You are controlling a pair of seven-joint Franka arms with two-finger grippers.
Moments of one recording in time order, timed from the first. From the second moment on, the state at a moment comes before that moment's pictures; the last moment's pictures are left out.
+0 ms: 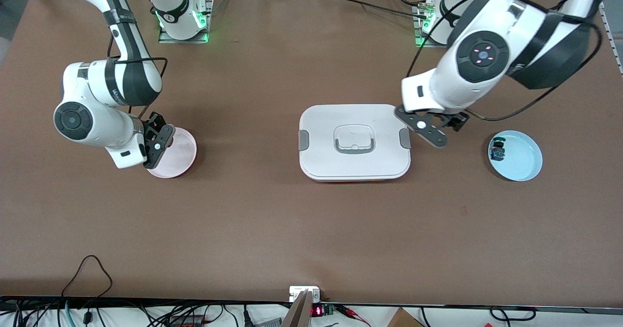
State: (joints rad) left arm 0.28 0.39 -0.82 -1.45 0.29 1.46 0.08; right arm 0.24 0.32 -0.11 -1.88 -0.04 1.97 -1.06
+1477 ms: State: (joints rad) left arm -0.09 0.02 -0.02 -1.62 0.01 1.67 -0.20; right arm 0.20 0.40 -0.11 -2.19 -0.07 2.52 -1.35
